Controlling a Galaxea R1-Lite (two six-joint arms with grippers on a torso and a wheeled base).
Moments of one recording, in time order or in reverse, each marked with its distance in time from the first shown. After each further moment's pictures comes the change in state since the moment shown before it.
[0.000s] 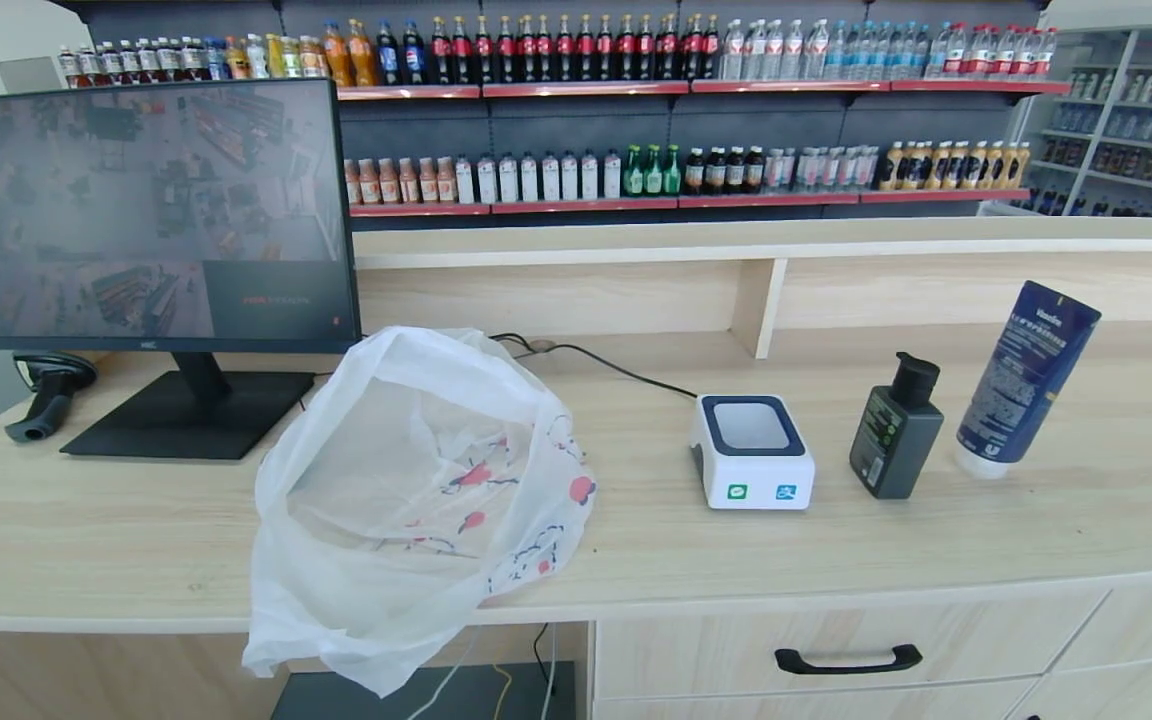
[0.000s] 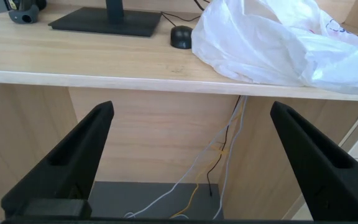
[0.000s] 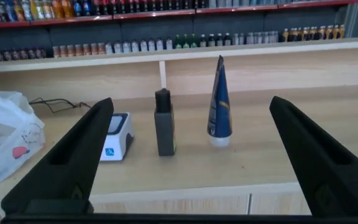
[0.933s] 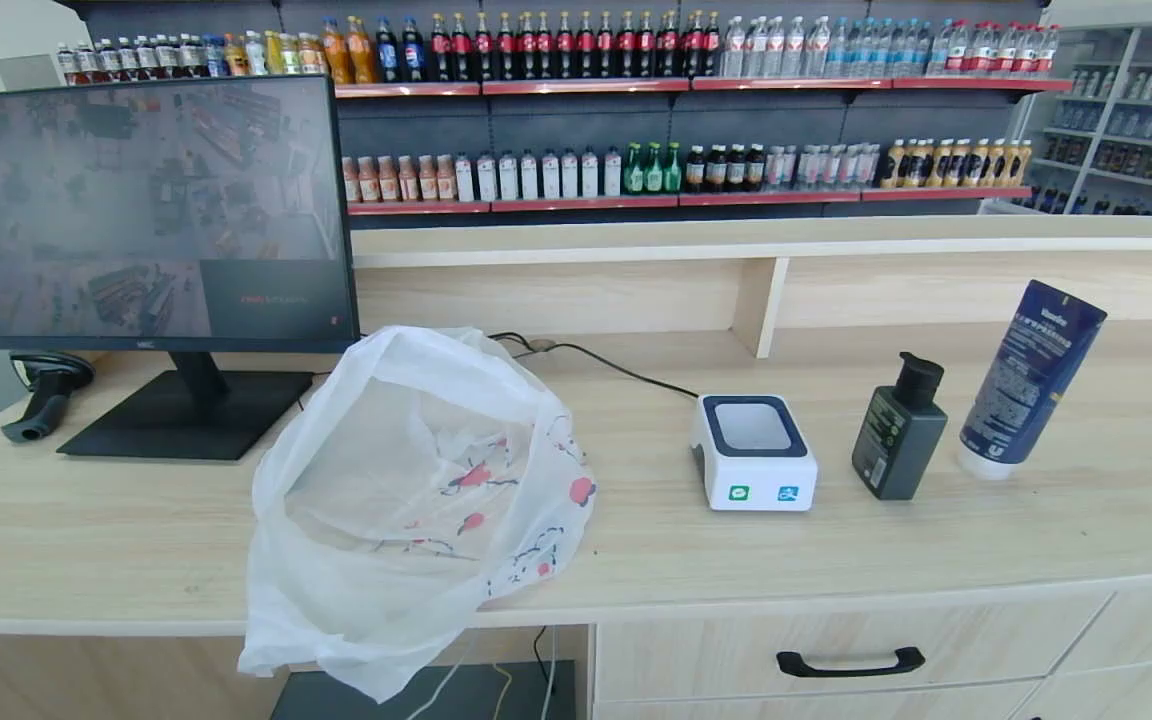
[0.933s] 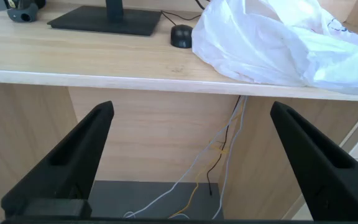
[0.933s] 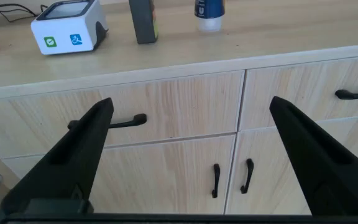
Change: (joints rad) left arm 0.000 0.000 0.000 0.000 0.000 0.000; right arm -0.020 -0.364 0.197 0.414 -0.044 0.026
